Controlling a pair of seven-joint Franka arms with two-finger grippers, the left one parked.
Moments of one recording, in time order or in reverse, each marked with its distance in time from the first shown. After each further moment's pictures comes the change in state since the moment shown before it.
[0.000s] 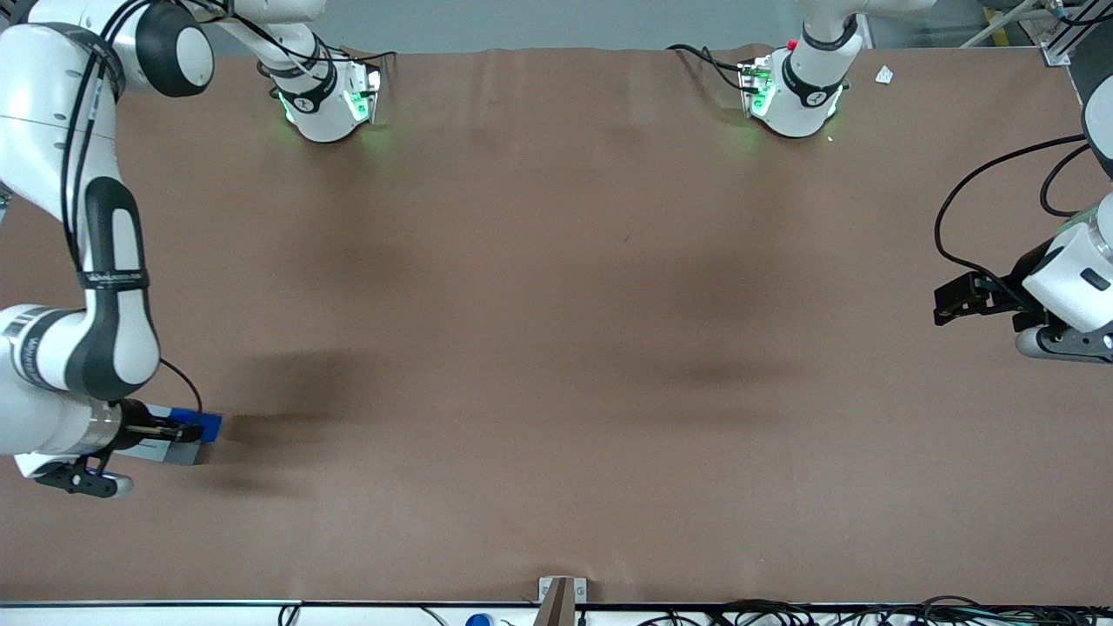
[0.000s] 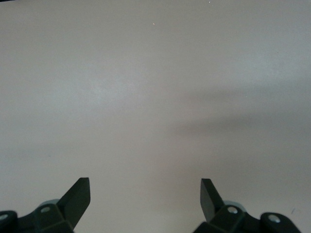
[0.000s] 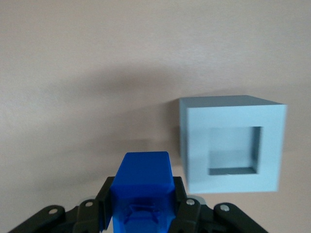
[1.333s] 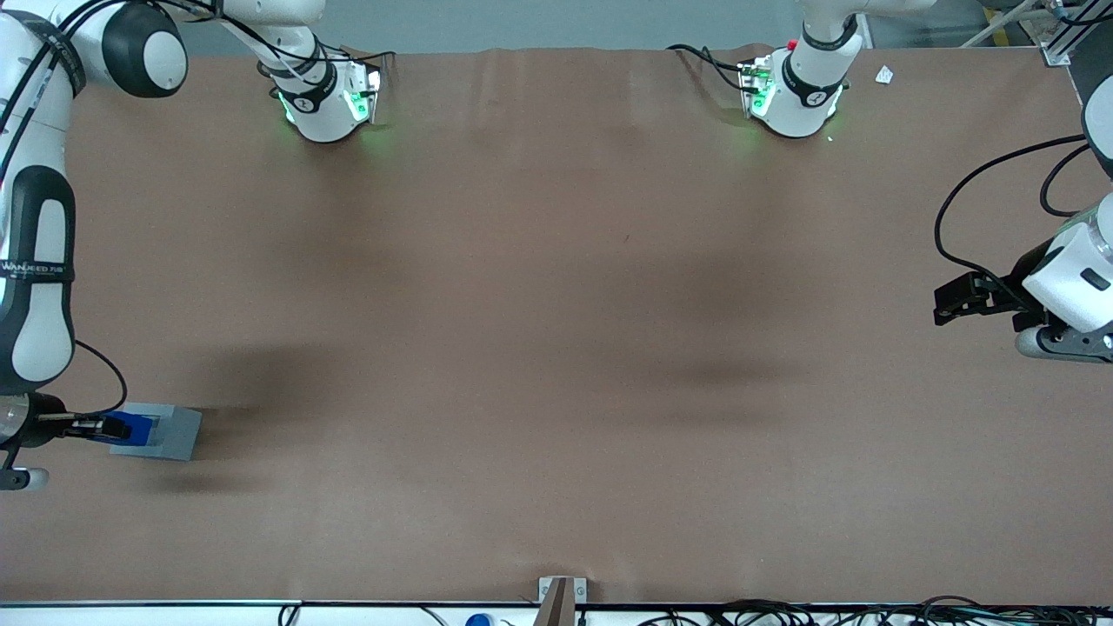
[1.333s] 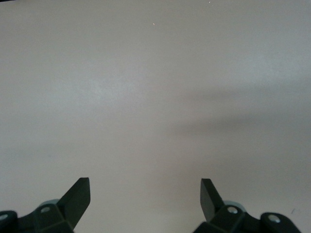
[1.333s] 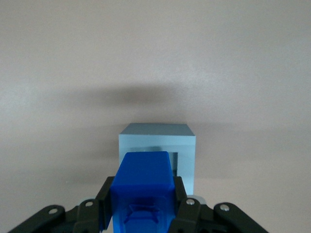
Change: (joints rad) arm -0.103 0.014 -0.007 0.074 0.004 0.030 -0.246
